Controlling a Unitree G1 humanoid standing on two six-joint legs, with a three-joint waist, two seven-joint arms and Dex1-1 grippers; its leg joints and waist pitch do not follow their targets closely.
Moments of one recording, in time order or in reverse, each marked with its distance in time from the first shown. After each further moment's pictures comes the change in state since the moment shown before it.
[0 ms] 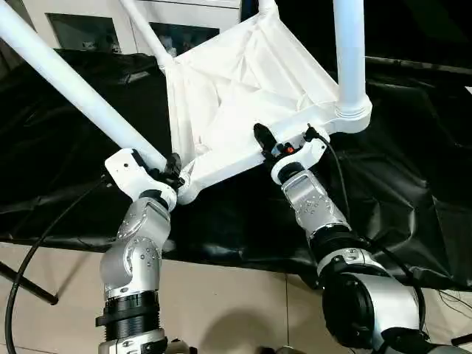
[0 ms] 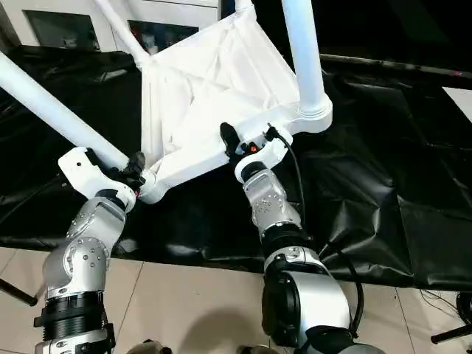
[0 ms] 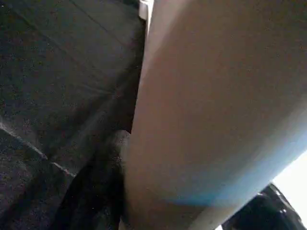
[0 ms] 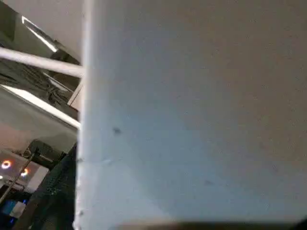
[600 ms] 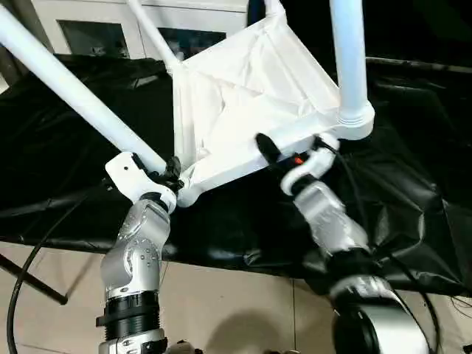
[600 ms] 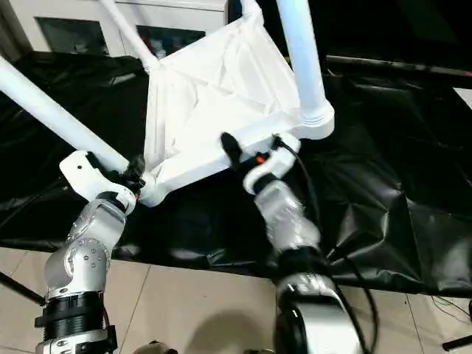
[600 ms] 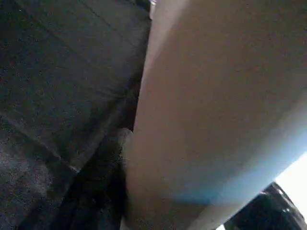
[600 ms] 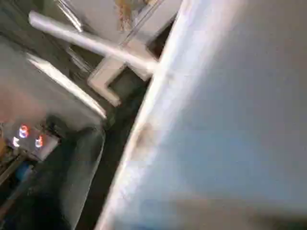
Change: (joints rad) left arm -0.001 0.000 0.007 0.024 -0.009 -0.009 -0.008; right arm 0.143 -0.004 0.103 -0.247 -0.010 0.101 0.033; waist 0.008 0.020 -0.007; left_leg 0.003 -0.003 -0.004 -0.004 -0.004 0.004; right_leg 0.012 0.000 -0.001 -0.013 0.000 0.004
